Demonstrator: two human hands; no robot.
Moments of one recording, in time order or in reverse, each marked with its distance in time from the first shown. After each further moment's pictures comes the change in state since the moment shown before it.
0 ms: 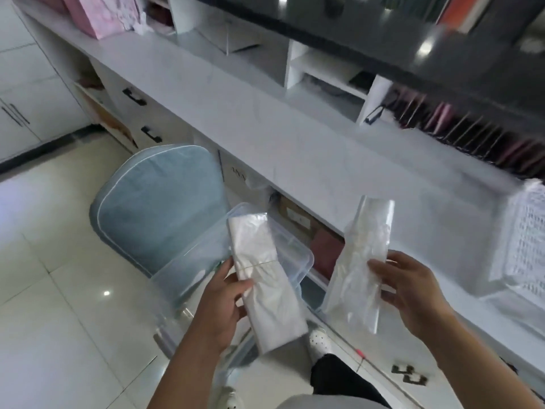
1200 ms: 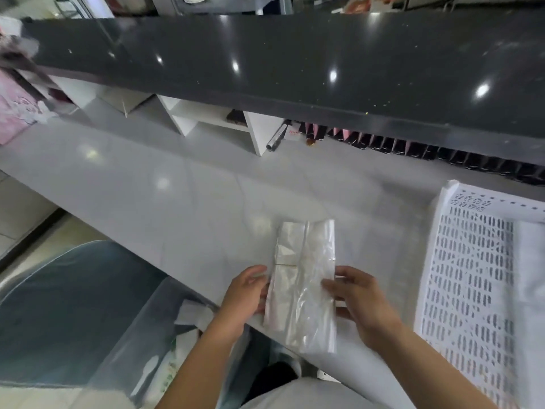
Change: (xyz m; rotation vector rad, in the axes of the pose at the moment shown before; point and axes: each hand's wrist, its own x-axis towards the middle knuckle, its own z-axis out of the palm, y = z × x) left_hand 0.191 -0.031 0.301 0.699 0.070 -0.114; right_hand 0.173 -0.036 -0.164 0.240 -0.053 0.176
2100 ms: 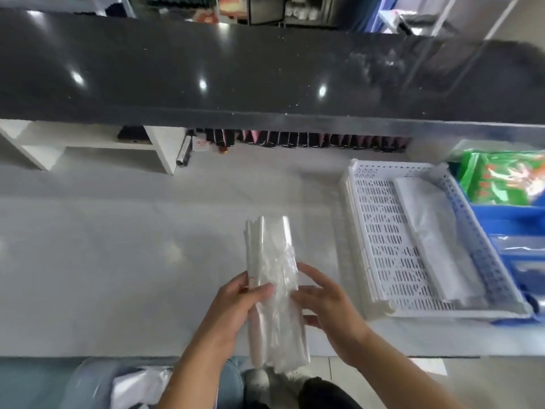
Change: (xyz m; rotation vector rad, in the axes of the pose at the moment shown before) left_hand -0.002 0.041 -0.009 0.003 -0.683 0.140; right_hand -0.044 0.028 0.051 0.122 0.195 -0.118
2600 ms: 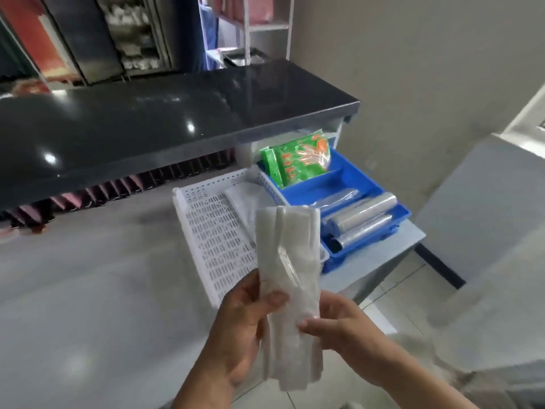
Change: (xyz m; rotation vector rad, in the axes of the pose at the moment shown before) left_hand -0.052 -0.003 0.266 0.012 -0.577 0.094; right_hand -0.190 0.007 -0.194 0.180 0.171 -0.258
